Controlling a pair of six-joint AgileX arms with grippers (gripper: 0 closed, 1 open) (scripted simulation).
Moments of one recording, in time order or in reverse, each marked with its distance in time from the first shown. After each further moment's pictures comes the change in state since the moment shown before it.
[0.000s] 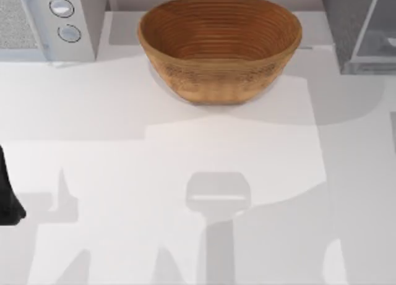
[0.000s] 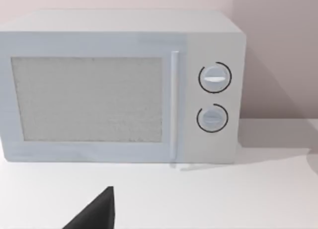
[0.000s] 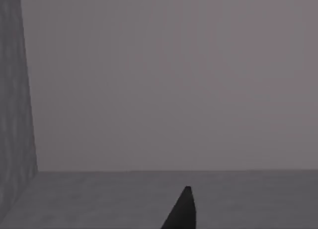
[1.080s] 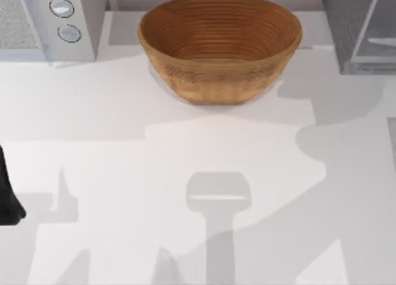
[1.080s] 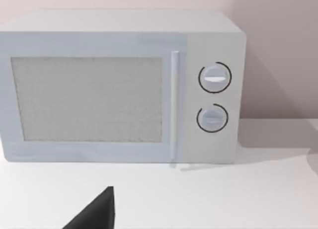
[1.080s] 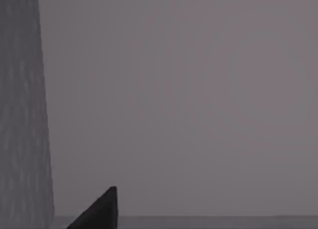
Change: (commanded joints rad) left arm 0.000 0.000 0.000 0.000 0.000 0.000; right arm 0.019 -0.155 -0.065 -0.067 0.004 -0.001
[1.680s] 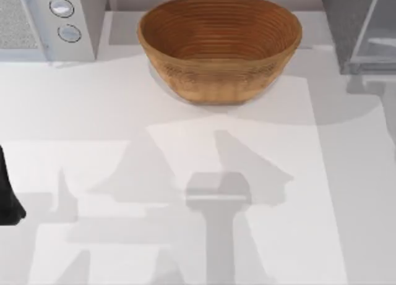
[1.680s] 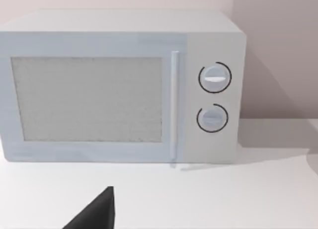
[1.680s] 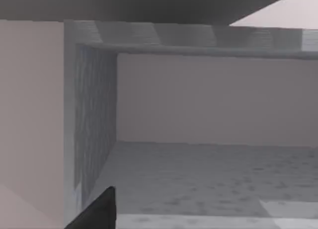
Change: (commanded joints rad) left arm 0.000 0.000 0.000 0.000 0.000 0.000; right arm 0.067 -0.998 -0.439 -0.448 0.053 -0.028
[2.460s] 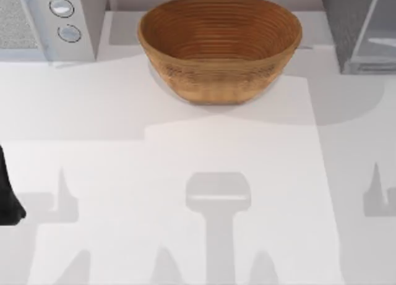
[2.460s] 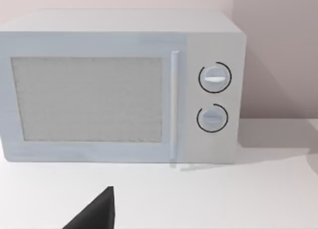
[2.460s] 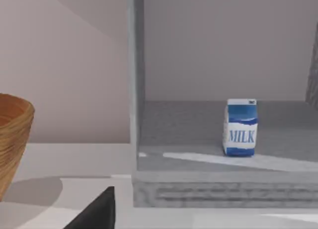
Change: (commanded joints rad) left arm 0.000 0.000 0.000 0.000 0.000 0.000; right arm 0.097 -1.198 -0.705 -0.718 0.070 -0.004
